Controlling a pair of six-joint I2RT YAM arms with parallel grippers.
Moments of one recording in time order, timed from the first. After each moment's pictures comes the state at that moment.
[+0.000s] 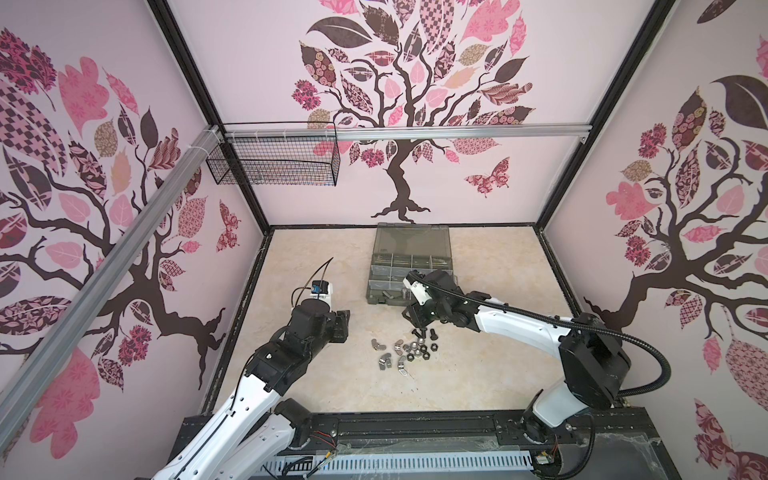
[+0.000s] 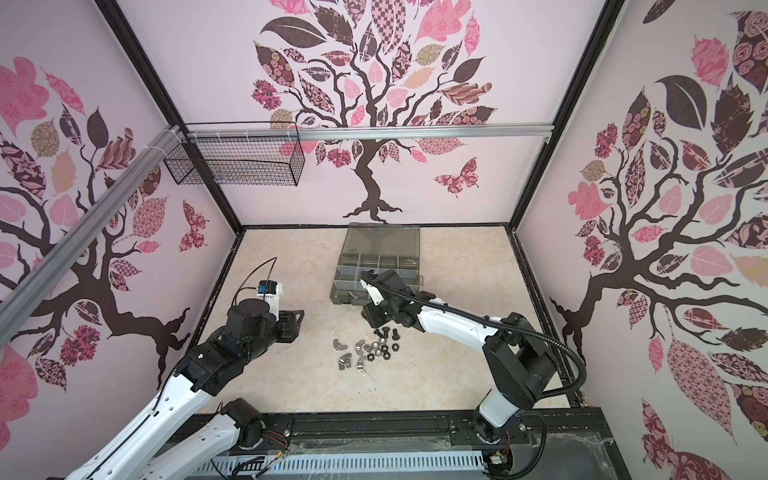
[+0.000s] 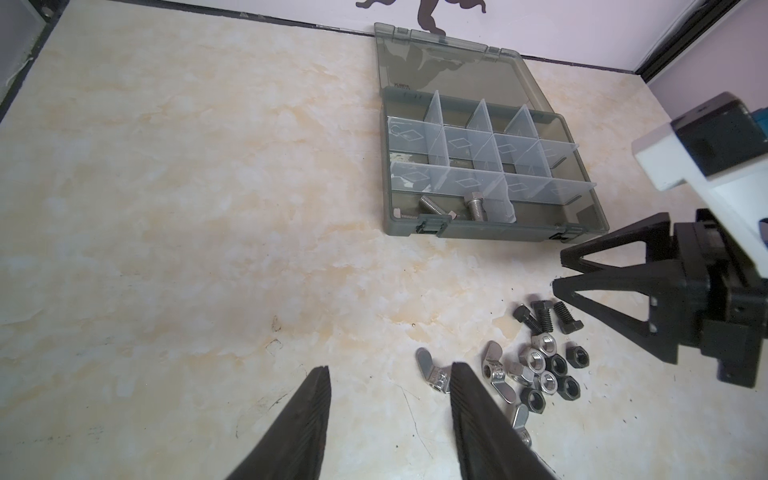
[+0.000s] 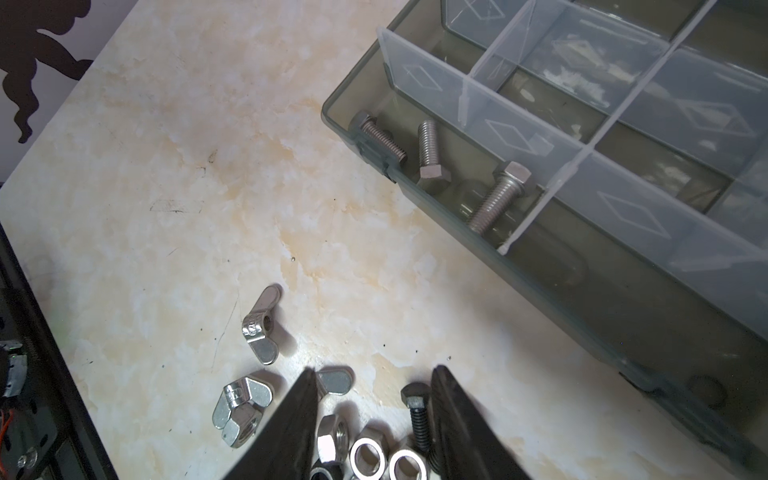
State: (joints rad) left arm -0.55 0.73 0.74 -0.64 -0.20 -0.38; right arm 0.76 1.61 1.03 -0.24 -0.16 0.22
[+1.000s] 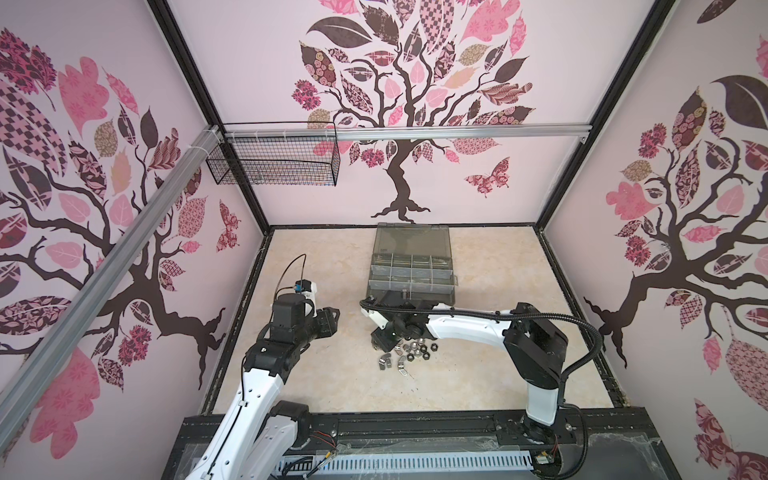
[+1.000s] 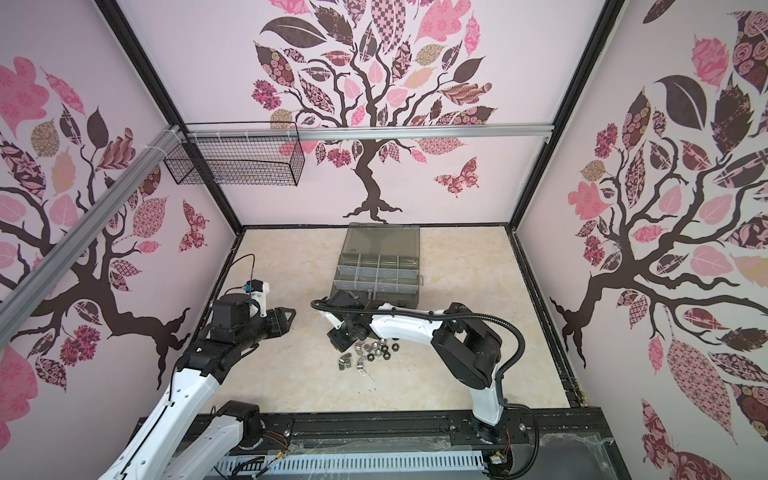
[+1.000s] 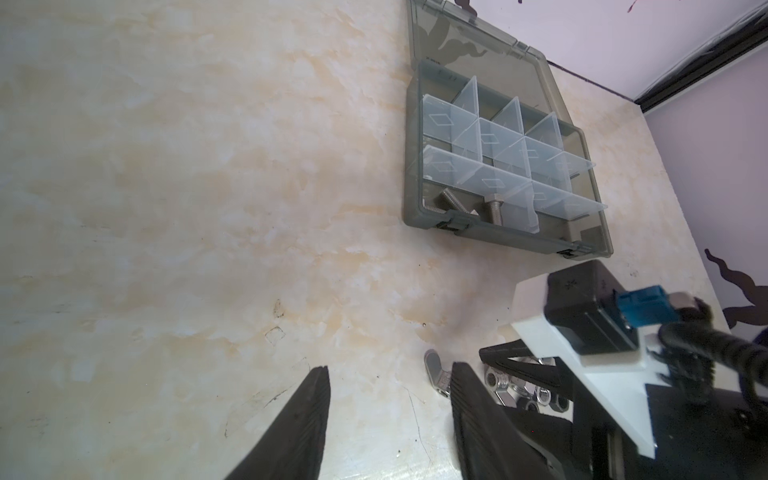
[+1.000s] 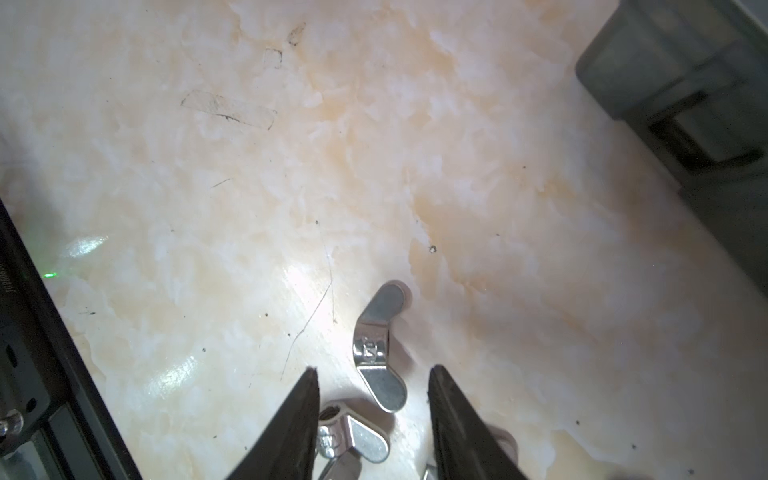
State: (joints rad) left arm -0.18 0.78 0.66 -0.57 0.17 -0.35; right arm 1.01 1.92 1.33 -0.42 -0.11 0.20
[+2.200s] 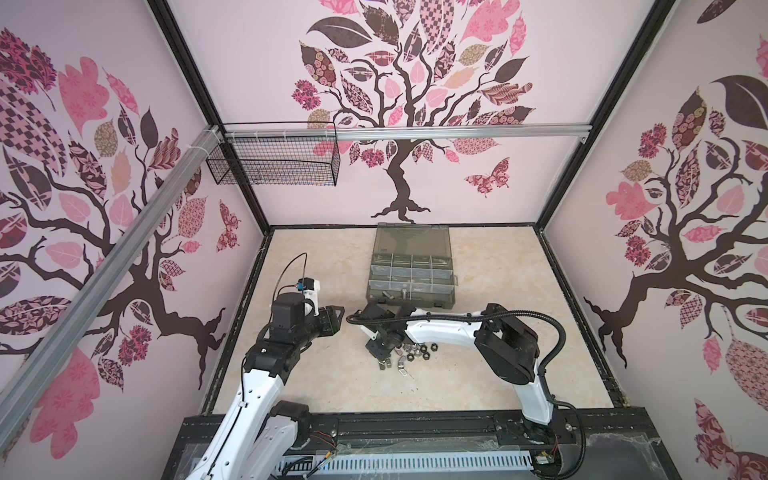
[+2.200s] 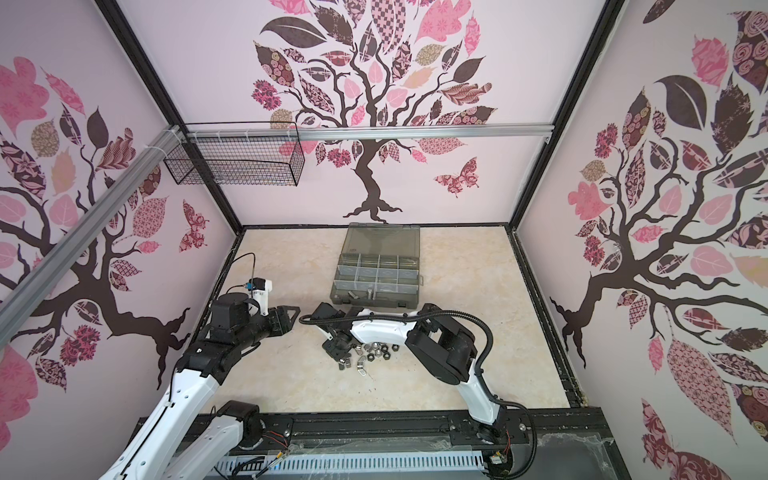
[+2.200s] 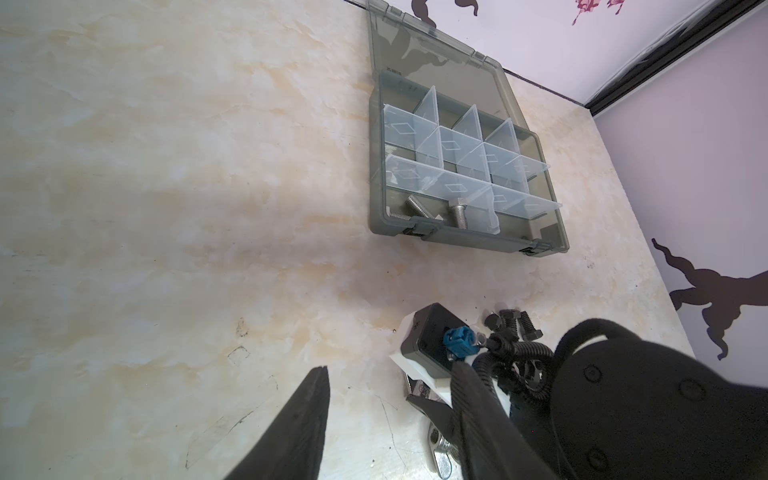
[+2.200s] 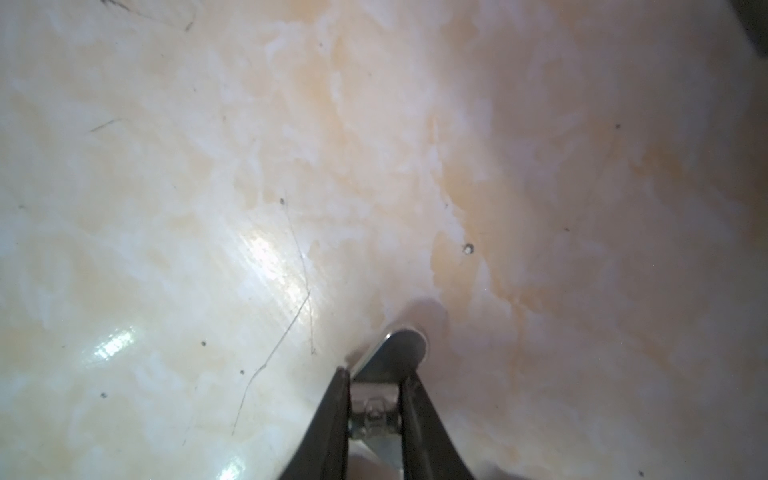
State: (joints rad) left arm -0.18 0.76 0.64 -0.51 0.25 -0.36; right arm 1.07 2.08 1.46 -0.55 0.02 0.18
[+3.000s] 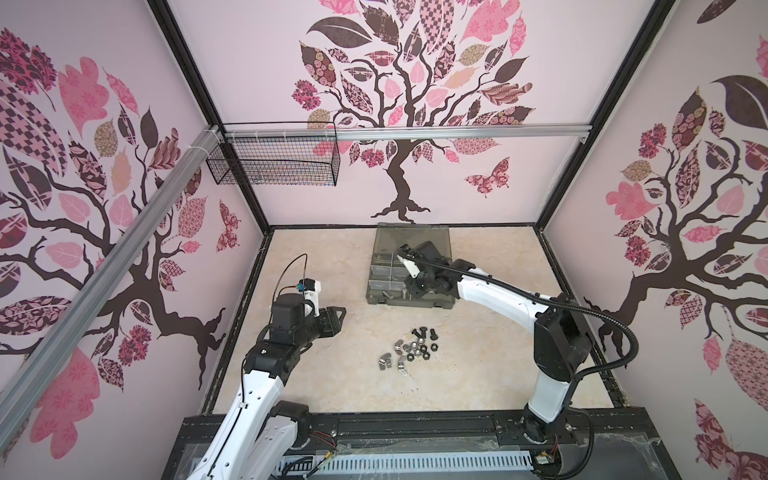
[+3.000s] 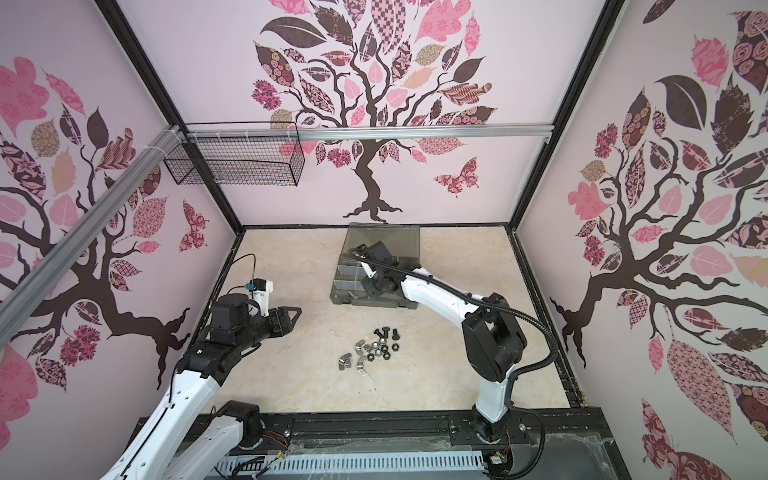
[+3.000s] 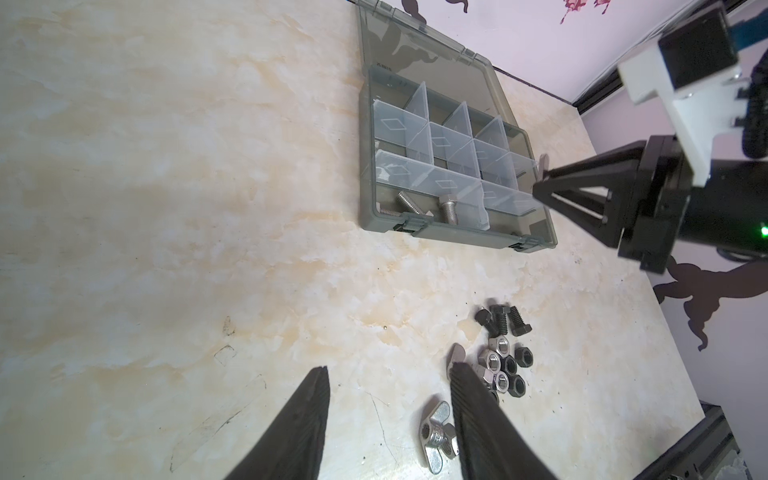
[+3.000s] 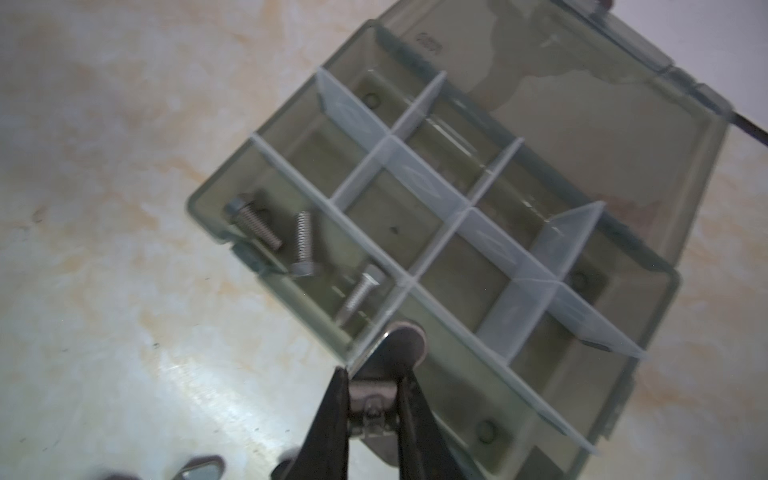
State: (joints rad) left arm -0.18 0.76 0.64 -0.51 0.27 -0.37; right arm 0.66 1.82 1.45 -0.51 0.10 0.01
